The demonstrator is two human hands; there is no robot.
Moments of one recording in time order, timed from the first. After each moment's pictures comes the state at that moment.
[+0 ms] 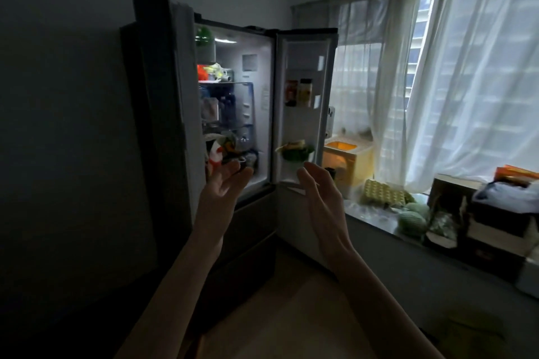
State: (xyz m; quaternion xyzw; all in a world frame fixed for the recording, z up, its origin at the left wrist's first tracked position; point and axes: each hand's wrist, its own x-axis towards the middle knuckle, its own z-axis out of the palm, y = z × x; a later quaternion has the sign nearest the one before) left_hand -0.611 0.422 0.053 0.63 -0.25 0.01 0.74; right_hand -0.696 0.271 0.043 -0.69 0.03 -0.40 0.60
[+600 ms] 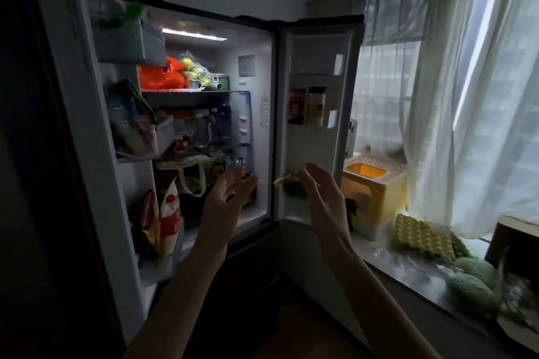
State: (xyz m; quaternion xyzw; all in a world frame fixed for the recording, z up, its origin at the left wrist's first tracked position) left_hand -0.348 0.173 0.048 0.65 -0.25 0.05 0.71; right_hand -0.422 0.021 0.053 -0.69 0.04 -0.39 0.61
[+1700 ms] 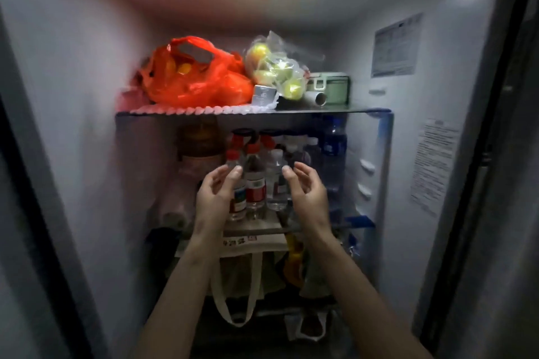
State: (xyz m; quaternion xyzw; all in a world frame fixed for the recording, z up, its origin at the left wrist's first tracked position) left_hand 0.258 0.095 0.060 0.64 0.03 0.28 0.71; right_hand 0.290 -0.060 0.054 -0.67 -0.11 -0.18 0.71
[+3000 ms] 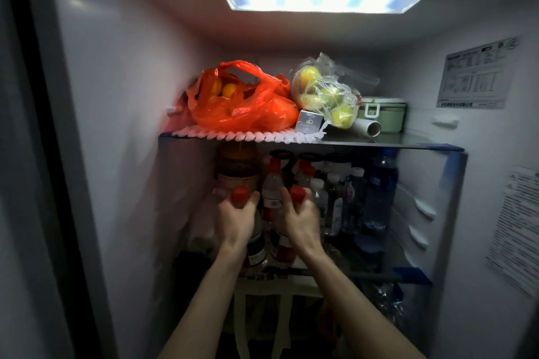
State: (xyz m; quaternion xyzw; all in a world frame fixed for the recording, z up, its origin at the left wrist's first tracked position) left_hand 0.334 0.142 0.057 0.66 0.16 0.41 0.61; right_hand 0.375 0.025 0.052 -0.75 -0.19 -0.18 0.60
